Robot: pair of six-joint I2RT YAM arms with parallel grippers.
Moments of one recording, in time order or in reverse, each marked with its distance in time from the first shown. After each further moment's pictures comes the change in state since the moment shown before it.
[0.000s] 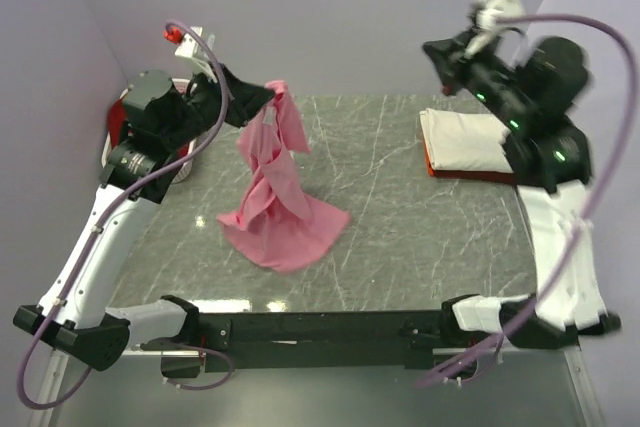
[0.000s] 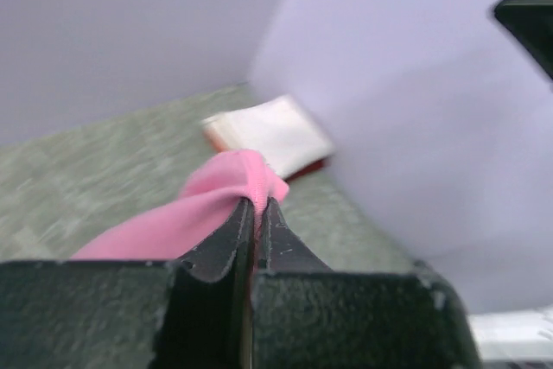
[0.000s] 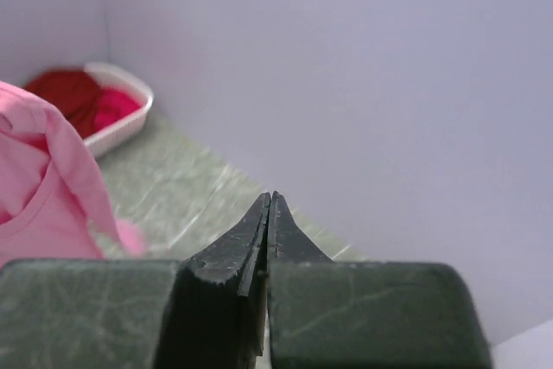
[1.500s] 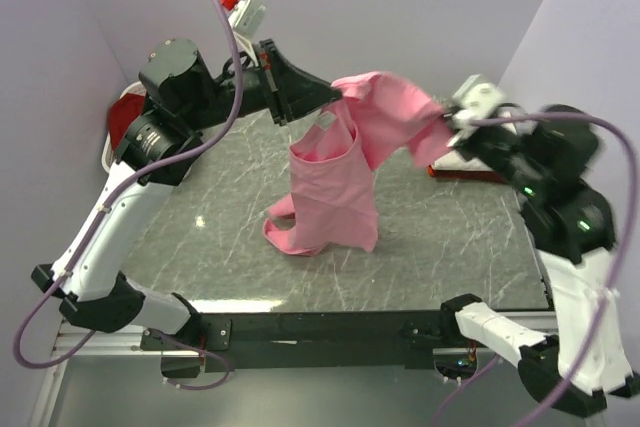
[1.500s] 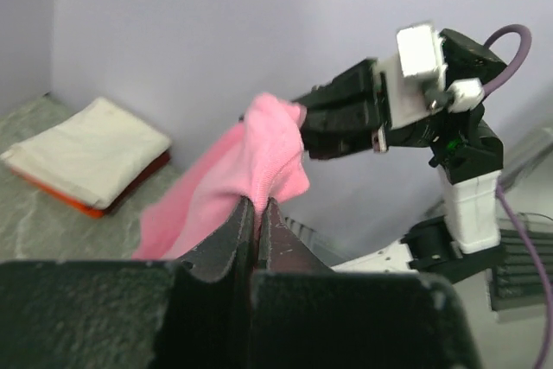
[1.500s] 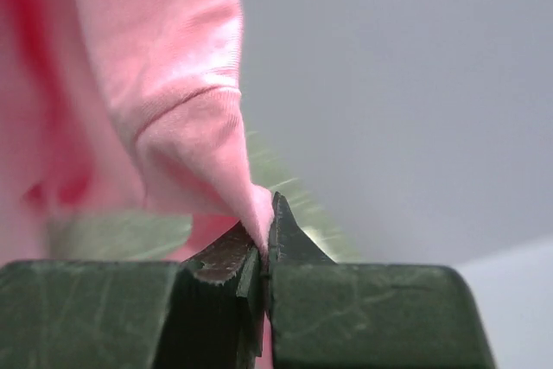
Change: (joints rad) left arm -0.281 0.193 0.409 -0.074 0.196 -0.099; right arm 0.069 -0.313 -0.325 -0.201 -0.021 -0.404
